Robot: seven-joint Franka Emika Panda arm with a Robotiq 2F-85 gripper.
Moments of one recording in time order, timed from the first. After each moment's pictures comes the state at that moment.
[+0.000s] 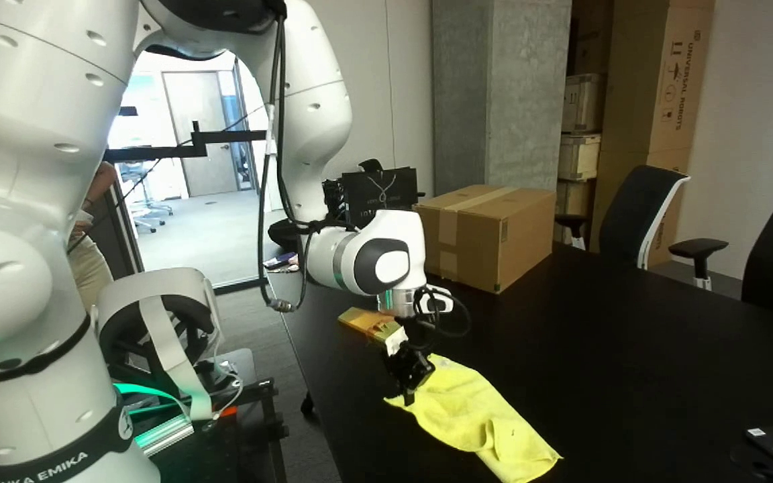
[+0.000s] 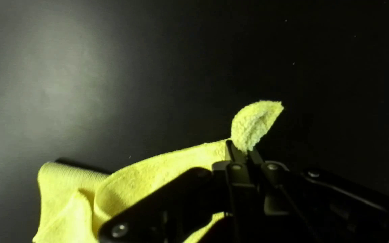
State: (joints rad) arm 0.32 0.49 -0.15 -2.41 -0.27 2.81 0.13
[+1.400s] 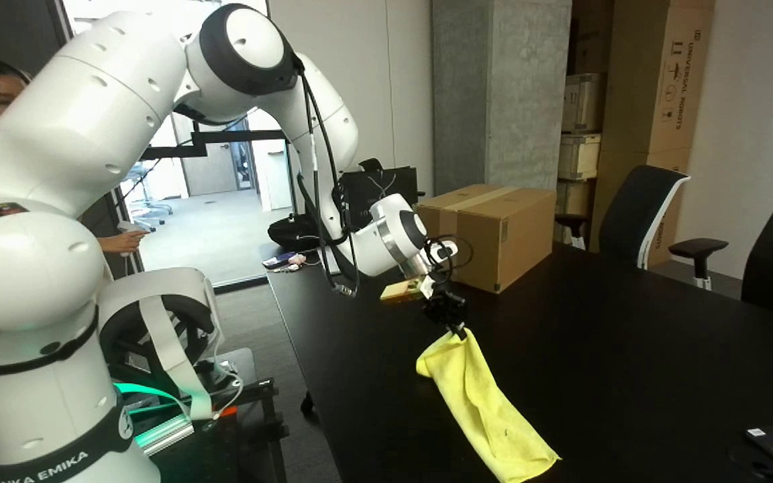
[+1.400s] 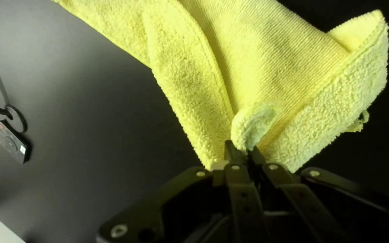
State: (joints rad) arm 0.68 0.78 -0.37 -1.92 -0.70 2.78 0.65
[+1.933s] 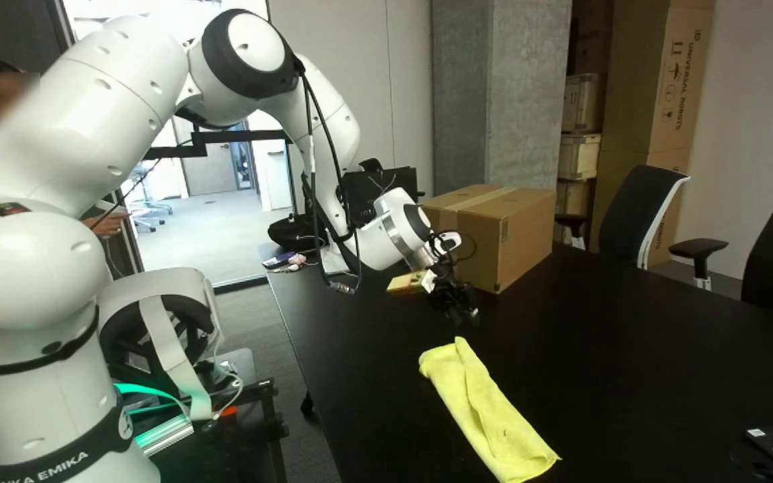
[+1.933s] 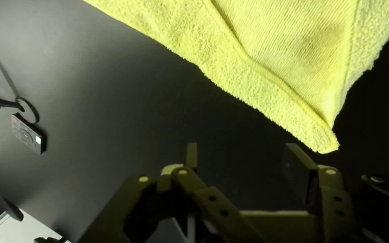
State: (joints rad) arm 0.68 0.79 -0.39 -1.86 -0.70 2.79 0.76
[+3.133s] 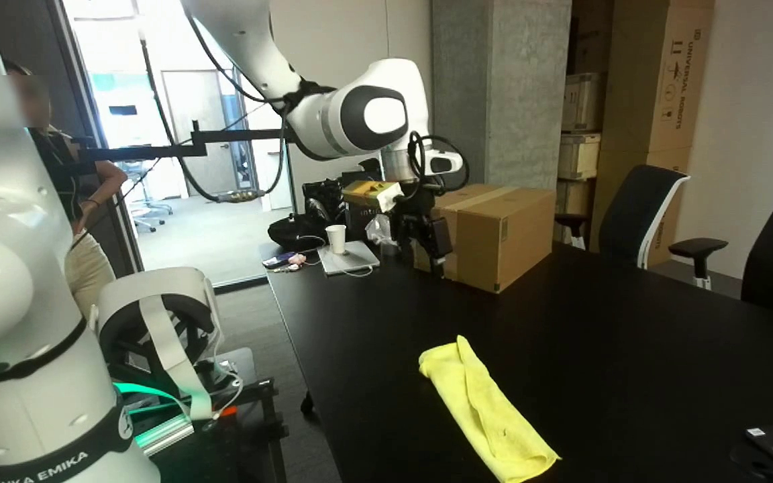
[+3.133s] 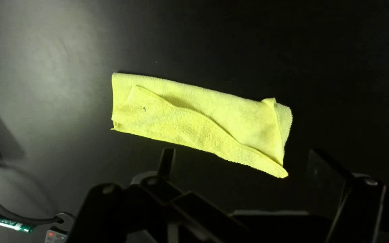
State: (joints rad) arm 0.21 -0.04 -0.01 -2.39 -0.16 2.44 0.19
